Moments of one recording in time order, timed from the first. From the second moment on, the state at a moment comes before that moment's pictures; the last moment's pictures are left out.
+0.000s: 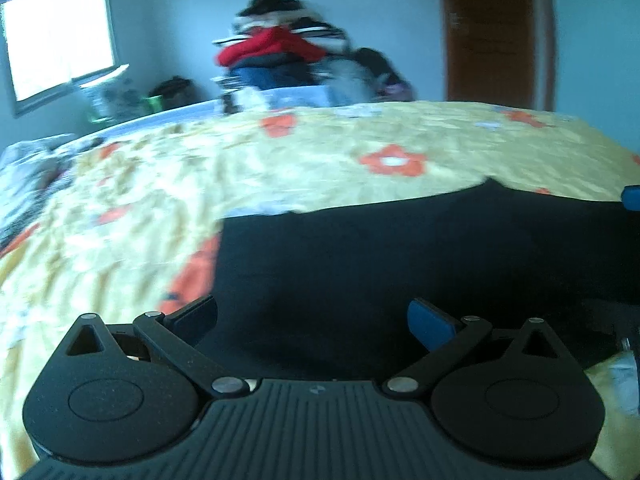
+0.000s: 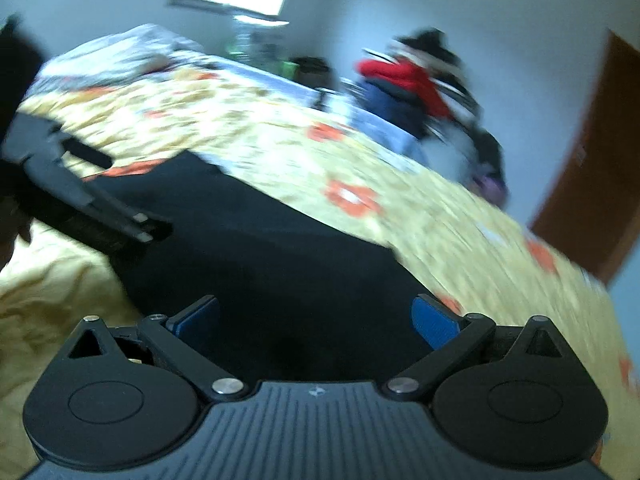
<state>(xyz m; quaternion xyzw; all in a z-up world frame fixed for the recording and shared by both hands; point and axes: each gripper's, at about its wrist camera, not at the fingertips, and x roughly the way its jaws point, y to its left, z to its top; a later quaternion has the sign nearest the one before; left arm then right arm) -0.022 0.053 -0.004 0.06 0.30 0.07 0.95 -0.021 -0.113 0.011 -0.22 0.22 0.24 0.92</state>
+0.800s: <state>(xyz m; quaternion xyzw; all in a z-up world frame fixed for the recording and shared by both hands) -0.022 0.169 0.011 -0.13 0.34 0.14 0.92 -0.036 0.058 -0.046 -0.43 0.11 0.26 0.86</state>
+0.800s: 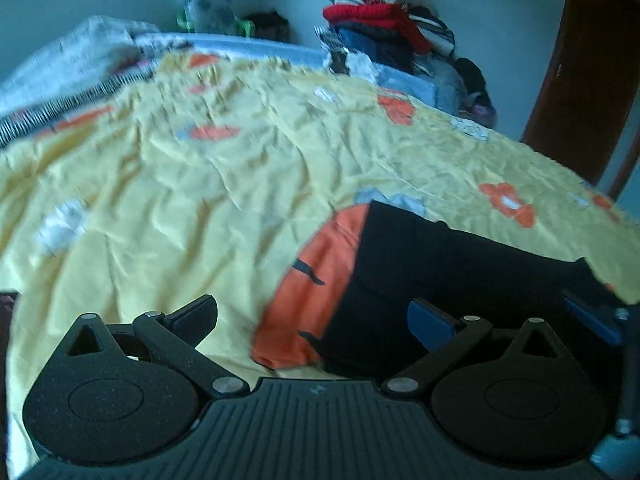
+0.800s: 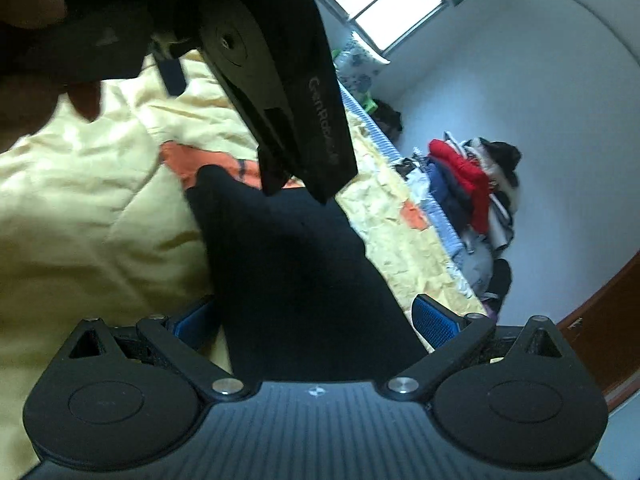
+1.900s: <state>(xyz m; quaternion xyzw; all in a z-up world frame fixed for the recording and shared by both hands) 0.040 0.212 -0.042 -0.51 0.35 -0.09 0.78 0.034 0.022 0.004 -0.18 0.19 0.38 0.89</state>
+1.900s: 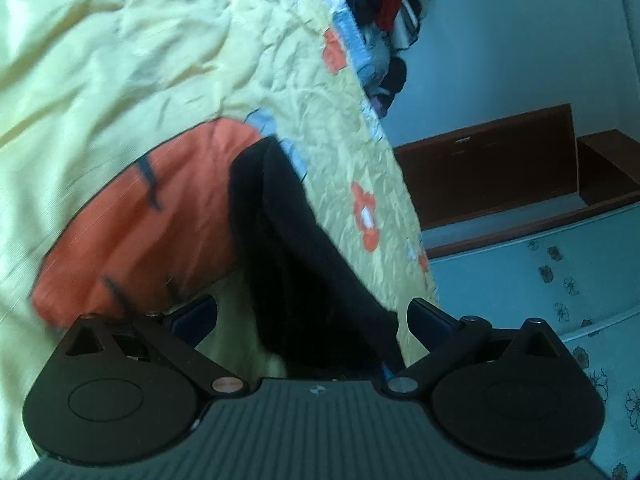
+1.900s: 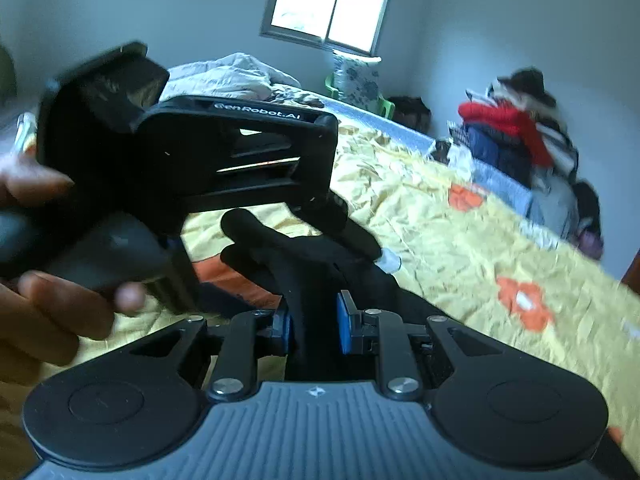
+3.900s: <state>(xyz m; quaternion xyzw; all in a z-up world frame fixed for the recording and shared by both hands) 0.060 -0.208 0.029 -0.11 0.27 -0.22 0.93 0.023 -0.366 -0.001 0.25 0.20 0.19 0.93</state>
